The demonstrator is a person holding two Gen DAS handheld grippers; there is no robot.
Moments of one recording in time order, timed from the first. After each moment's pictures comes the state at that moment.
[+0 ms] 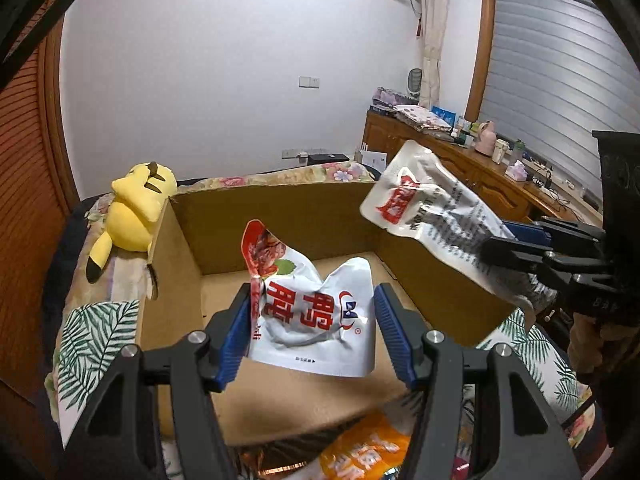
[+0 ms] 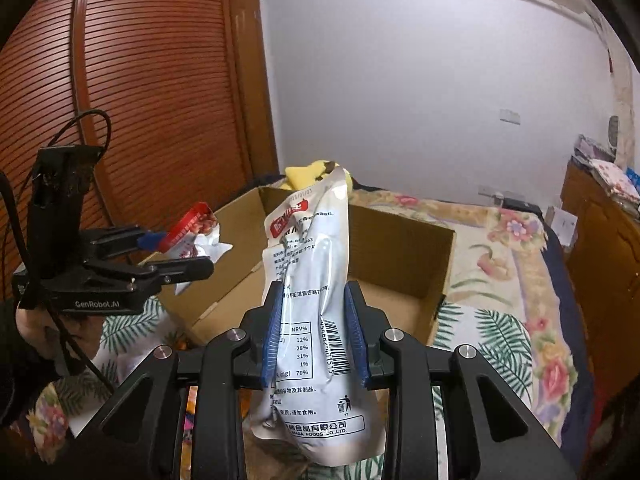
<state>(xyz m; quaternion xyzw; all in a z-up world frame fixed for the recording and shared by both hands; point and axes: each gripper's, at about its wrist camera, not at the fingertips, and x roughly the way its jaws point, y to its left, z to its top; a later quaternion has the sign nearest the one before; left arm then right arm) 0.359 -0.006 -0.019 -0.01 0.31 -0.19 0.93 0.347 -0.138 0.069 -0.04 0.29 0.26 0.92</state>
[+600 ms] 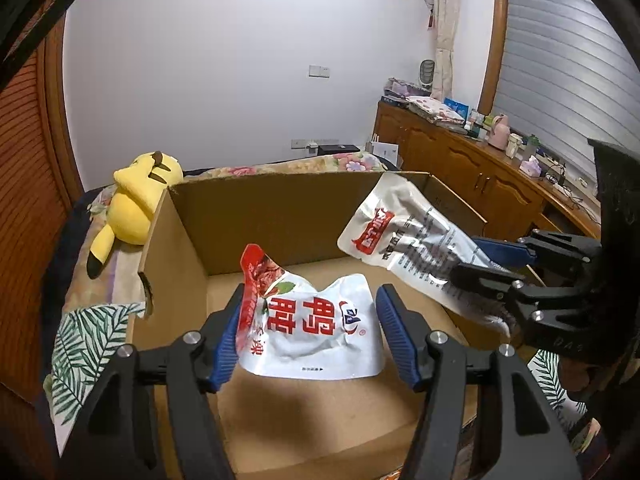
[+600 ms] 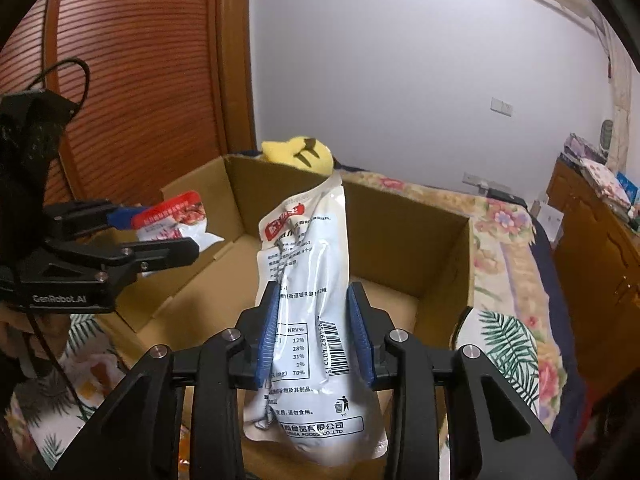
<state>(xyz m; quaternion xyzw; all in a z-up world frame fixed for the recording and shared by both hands) 0.388 -0.008 -0.035 -0.01 0.33 -0.18 0.93 0.377 -0.103 0.031 -0.08 0.32 0.21 0.92</state>
